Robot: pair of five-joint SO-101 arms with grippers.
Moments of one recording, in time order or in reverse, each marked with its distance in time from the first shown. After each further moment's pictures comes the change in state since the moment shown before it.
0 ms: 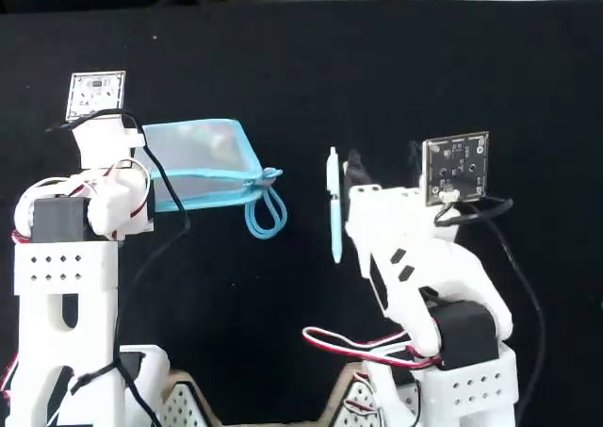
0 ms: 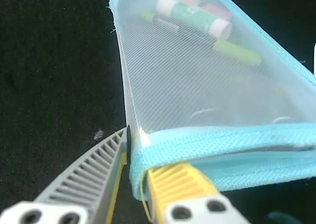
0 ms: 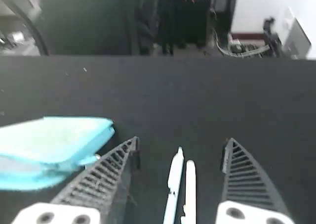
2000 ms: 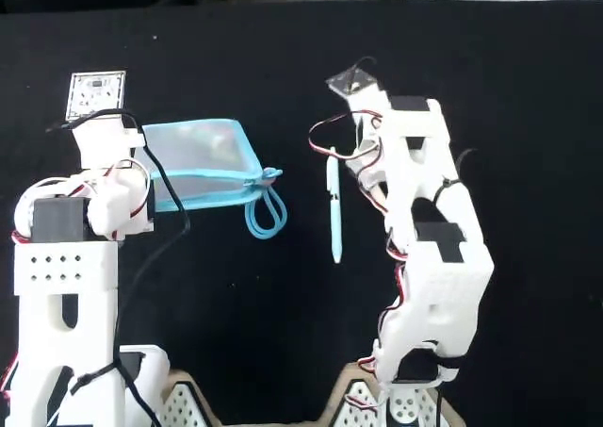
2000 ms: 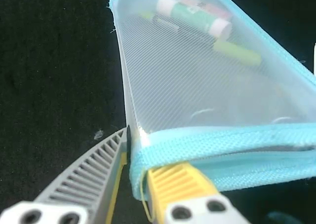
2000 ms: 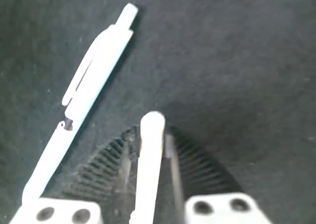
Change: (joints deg) left arm 0.0 0.0 0.0 0.0 0.0; right arm 11.3 99.3 -50.8 11.3 39.1
